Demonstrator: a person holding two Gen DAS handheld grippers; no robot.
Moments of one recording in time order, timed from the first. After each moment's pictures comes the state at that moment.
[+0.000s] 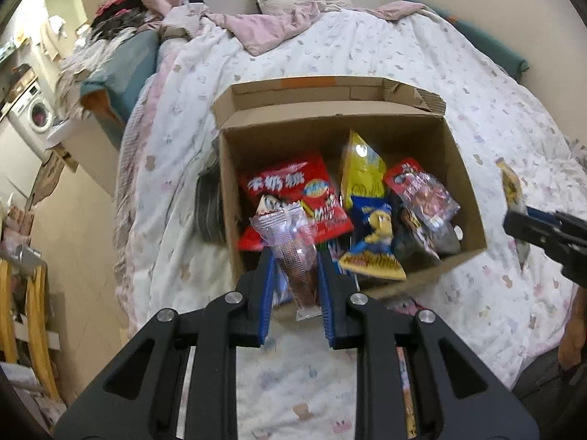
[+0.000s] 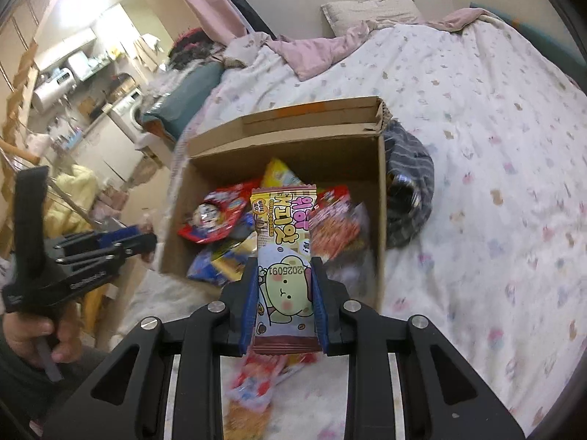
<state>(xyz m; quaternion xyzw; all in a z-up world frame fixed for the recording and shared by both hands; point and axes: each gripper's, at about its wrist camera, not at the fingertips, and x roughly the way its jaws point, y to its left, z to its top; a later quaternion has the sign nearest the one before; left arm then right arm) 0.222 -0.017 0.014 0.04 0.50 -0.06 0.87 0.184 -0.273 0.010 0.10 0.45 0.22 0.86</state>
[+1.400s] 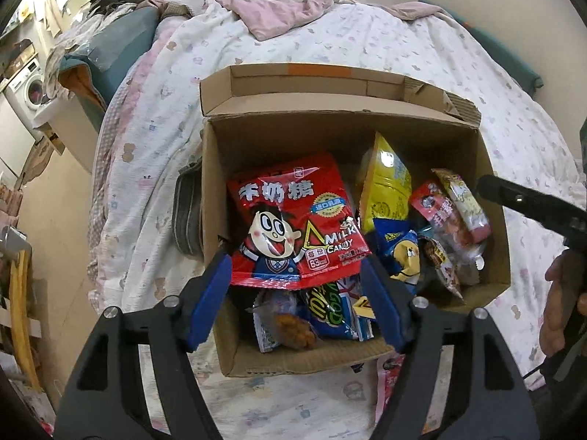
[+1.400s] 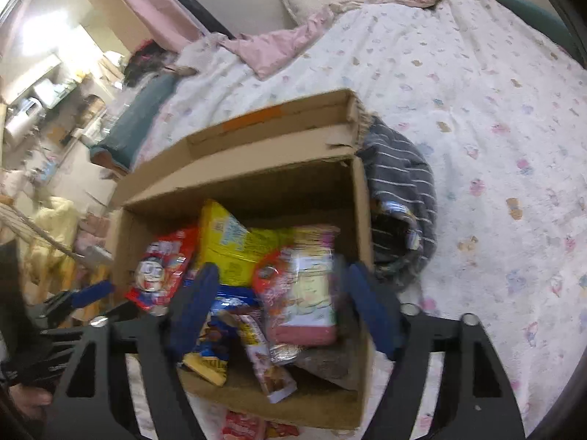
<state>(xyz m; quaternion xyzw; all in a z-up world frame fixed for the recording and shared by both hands) 0.262 -0.012 -0.028 0.00 0.51 -0.05 0.86 0.265 -0.275 -0.034 0.15 0.47 0.17 0.86</state>
